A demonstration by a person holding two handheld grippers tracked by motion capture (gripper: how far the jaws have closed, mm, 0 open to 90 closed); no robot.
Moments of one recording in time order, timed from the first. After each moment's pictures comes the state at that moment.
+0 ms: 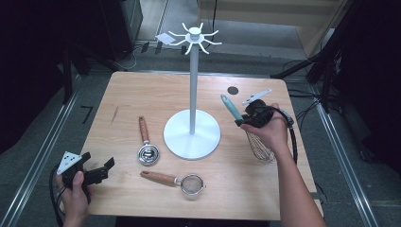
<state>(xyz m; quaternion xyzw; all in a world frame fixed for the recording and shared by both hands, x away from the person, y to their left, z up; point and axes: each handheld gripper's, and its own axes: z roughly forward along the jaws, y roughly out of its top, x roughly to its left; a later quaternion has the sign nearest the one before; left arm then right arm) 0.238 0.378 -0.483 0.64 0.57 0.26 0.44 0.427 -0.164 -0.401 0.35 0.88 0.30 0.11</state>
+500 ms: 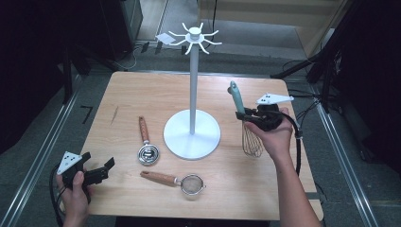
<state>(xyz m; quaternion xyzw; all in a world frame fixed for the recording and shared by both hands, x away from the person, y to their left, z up) 0.238 0.377 -0.483 0.64 0.57 0.26 0.44 0.397 -0.178 -0.384 0.36 0.80 0.46 0.15</state>
